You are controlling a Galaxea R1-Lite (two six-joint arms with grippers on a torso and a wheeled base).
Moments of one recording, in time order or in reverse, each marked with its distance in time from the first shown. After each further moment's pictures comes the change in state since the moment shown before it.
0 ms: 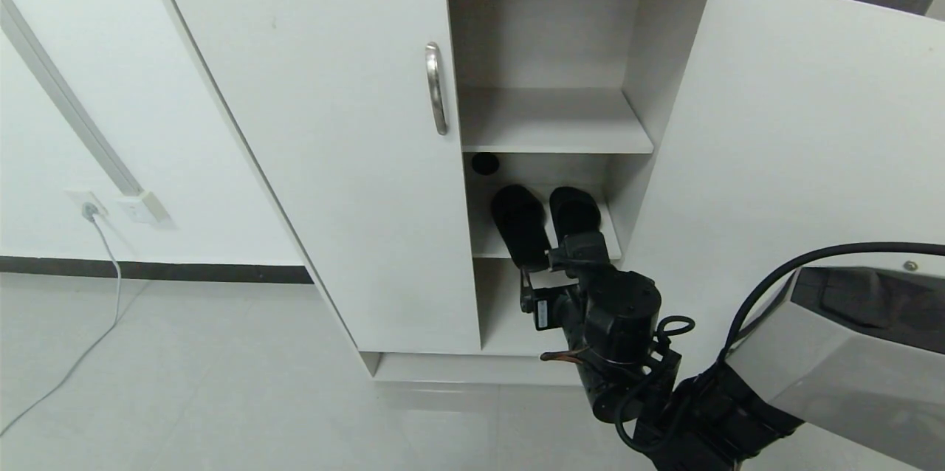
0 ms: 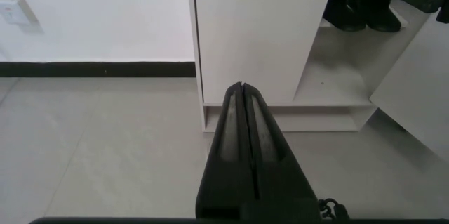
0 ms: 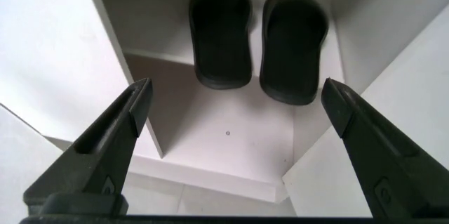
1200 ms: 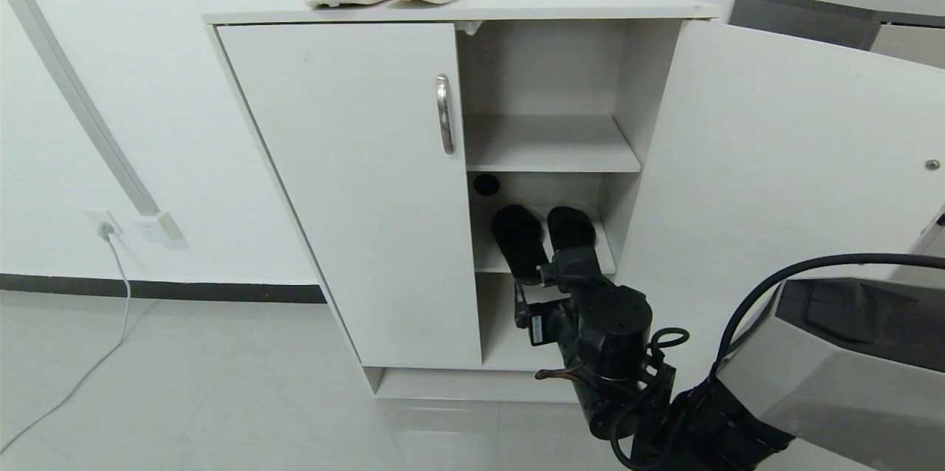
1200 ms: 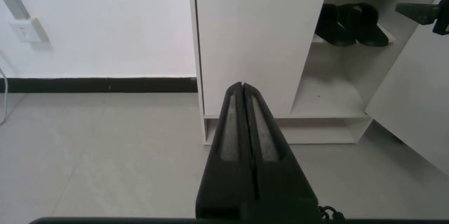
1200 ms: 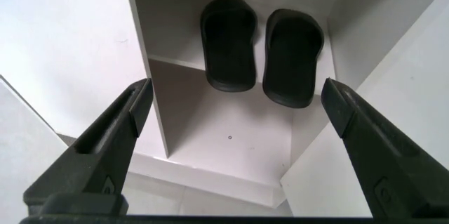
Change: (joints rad) left arm 0.000 0.000 0.000 0.000 0.000 0.000; right arm 0.021 0.016 0.024 -0.002 0.001 0.008
